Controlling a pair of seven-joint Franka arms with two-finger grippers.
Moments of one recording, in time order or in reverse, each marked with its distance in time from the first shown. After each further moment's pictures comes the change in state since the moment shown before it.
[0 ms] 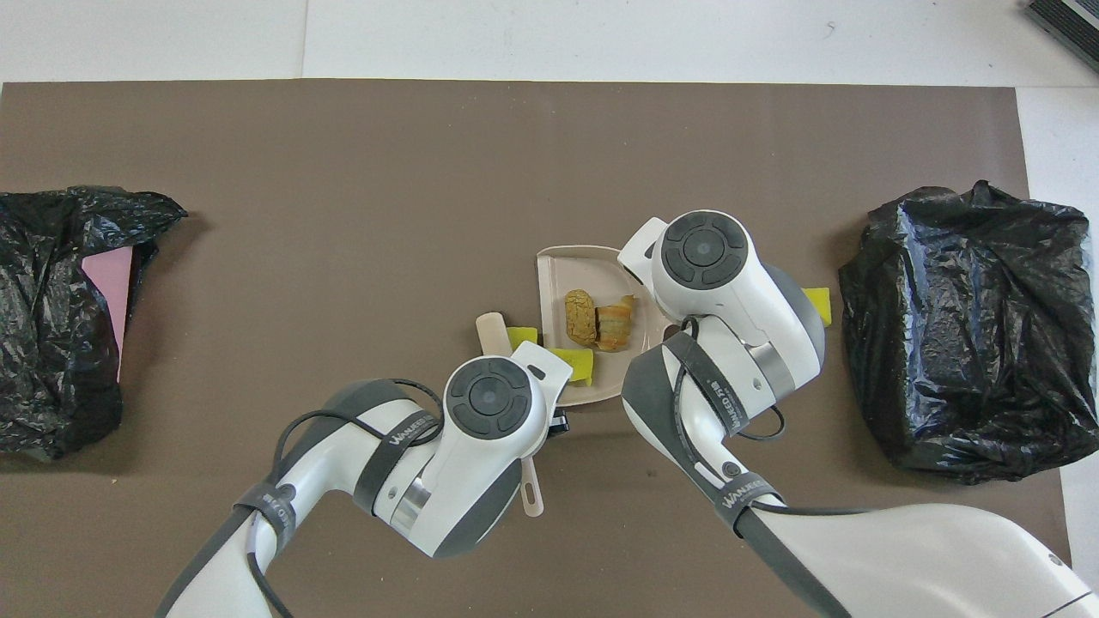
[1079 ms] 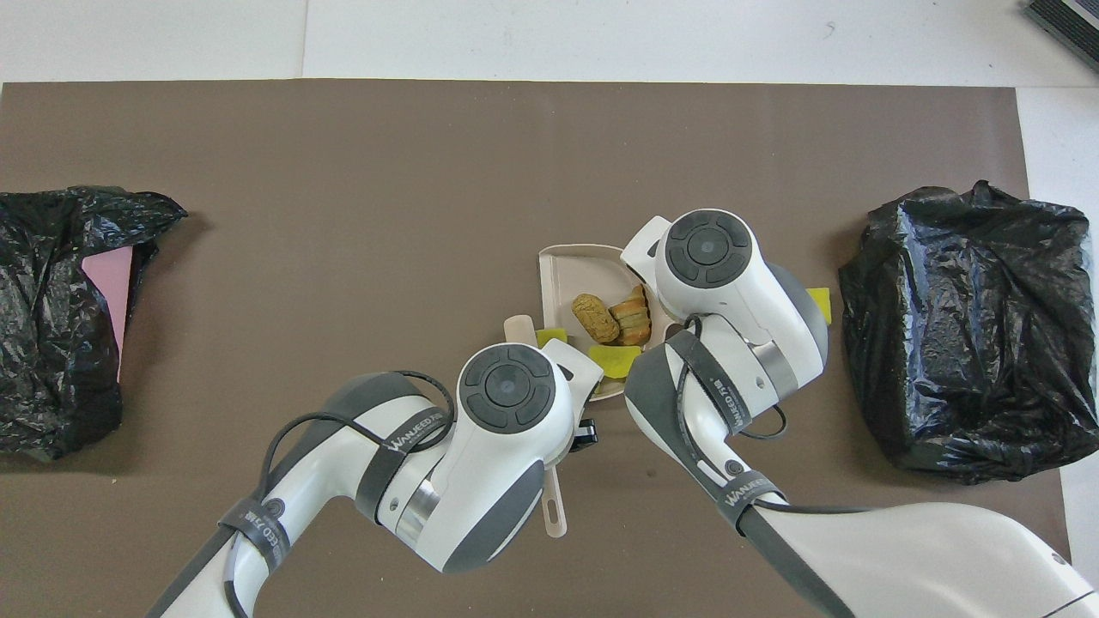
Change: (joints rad) left arm -0.011 -0.065 -0.003 0.079 -0.057 -0.177 -0.042; right arm -0.006 0.000 0.000 -0.001 0.000 0.004 -0.001
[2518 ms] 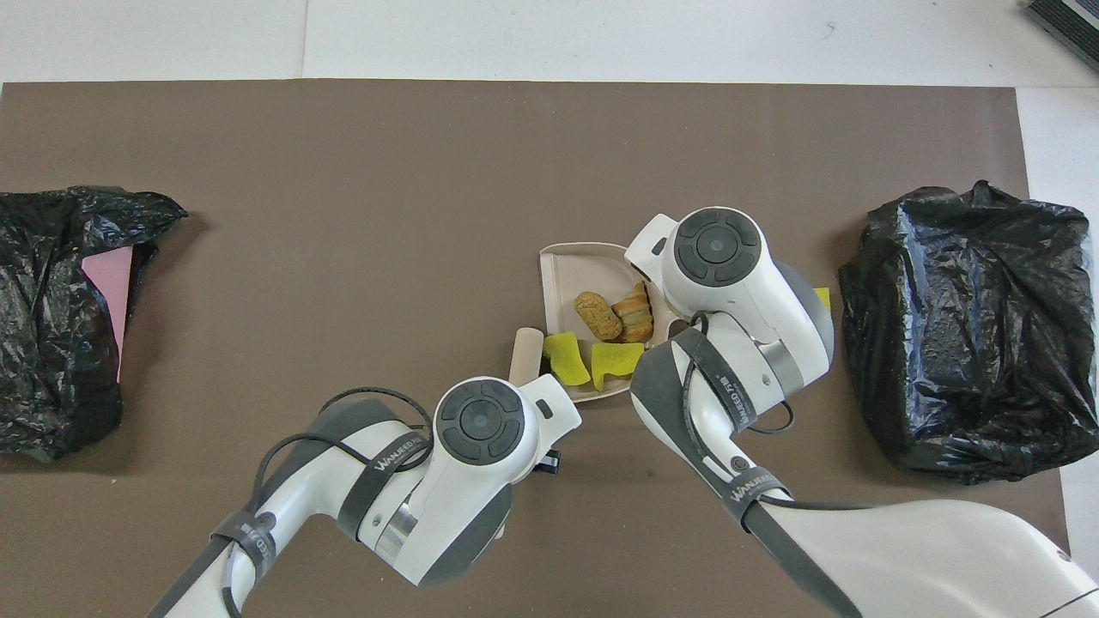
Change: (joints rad) left arm 0.051 -0.030 -0.041 -0.167 0.048 0.141 0.421; right arm -0.012 0.000 0.000 -0.004 0.000 0.022 -0.042
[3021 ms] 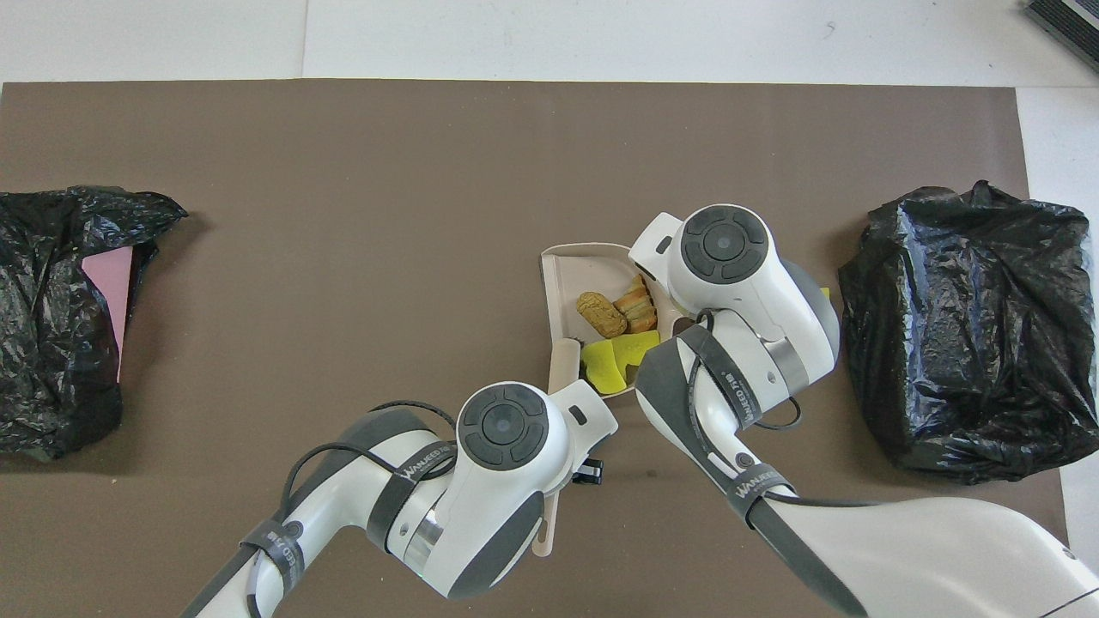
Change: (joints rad) left arm 0.001 0.021 -0.038 0.050 -0.126 0.008 -0.088; right arm -0.012 0.000 0.000 -0.001 0.000 0.008 -0.038
